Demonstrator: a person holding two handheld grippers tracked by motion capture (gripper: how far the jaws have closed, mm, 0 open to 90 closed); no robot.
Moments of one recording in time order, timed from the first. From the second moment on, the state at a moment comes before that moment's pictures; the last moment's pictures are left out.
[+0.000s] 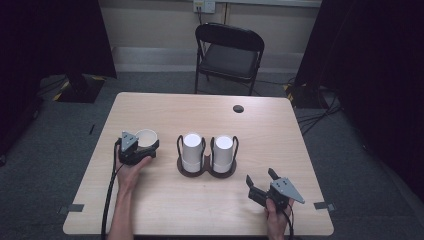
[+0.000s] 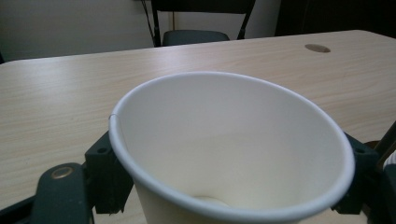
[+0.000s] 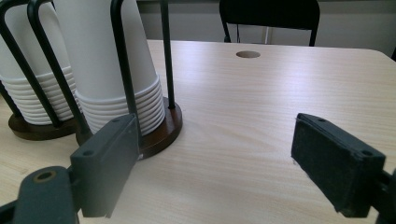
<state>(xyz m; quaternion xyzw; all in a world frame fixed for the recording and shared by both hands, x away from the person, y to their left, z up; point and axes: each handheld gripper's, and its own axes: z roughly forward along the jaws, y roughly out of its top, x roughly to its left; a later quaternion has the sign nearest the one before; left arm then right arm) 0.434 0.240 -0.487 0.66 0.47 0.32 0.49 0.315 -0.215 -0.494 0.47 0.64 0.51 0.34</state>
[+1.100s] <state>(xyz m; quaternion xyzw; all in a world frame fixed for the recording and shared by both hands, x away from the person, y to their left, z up) 0.428 0.242 -0.490 0.68 0.51 0.31 0.43 0.315 -0.216 -0.494 0.47 0.64 0.51 0.34</state>
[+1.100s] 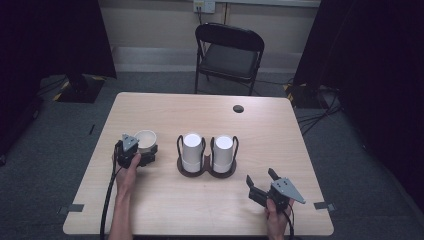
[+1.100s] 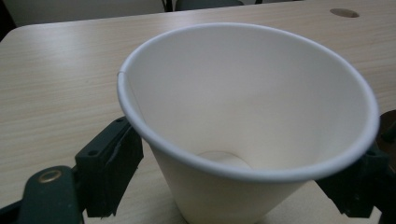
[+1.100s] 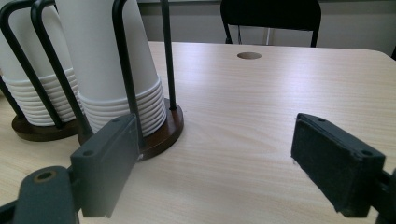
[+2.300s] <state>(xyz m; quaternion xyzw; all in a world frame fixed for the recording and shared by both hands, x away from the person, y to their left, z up) 0.329 0.198 -0.483 0.64 0.48 0.34 0.49 0.313 -0.216 -0.494 0.47 0.63 0.51 0.34</state>
